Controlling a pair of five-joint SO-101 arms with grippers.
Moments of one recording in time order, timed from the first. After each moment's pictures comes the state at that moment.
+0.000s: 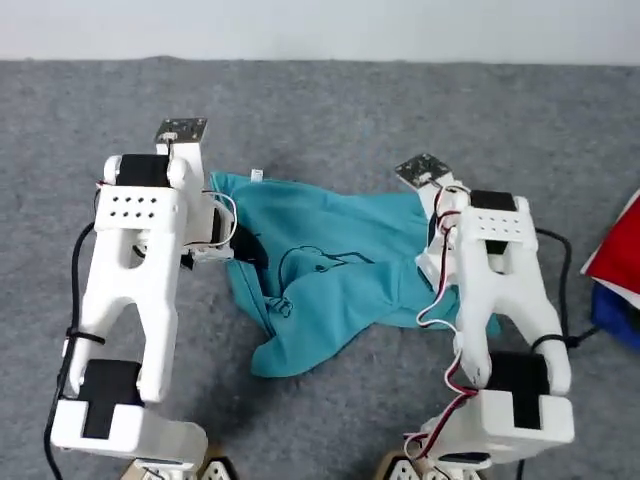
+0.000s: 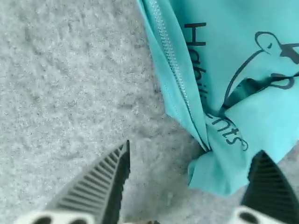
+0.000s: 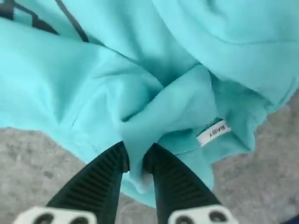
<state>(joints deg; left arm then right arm) -1.2 1.5 2.6 98.9 8.8 2.4 2.6 17.8 73.7 34.4</state>
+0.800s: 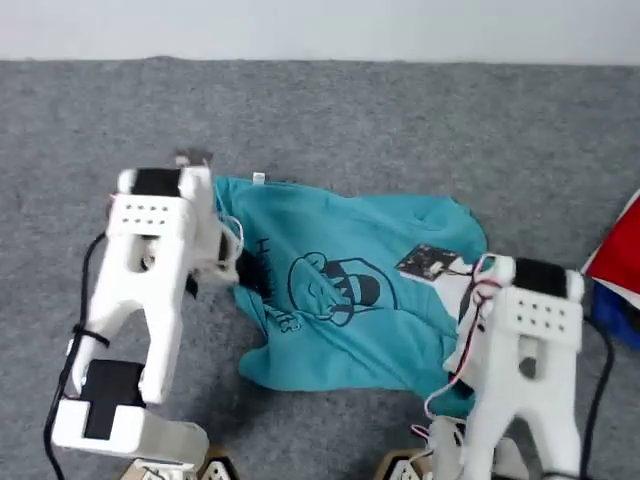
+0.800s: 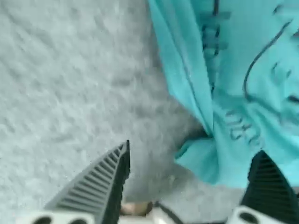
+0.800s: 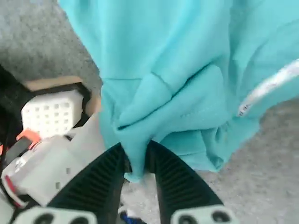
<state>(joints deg) 0.4 1.3 12.7 98.9 8.8 11.5 -33.9 42.2 100.6 58.5</state>
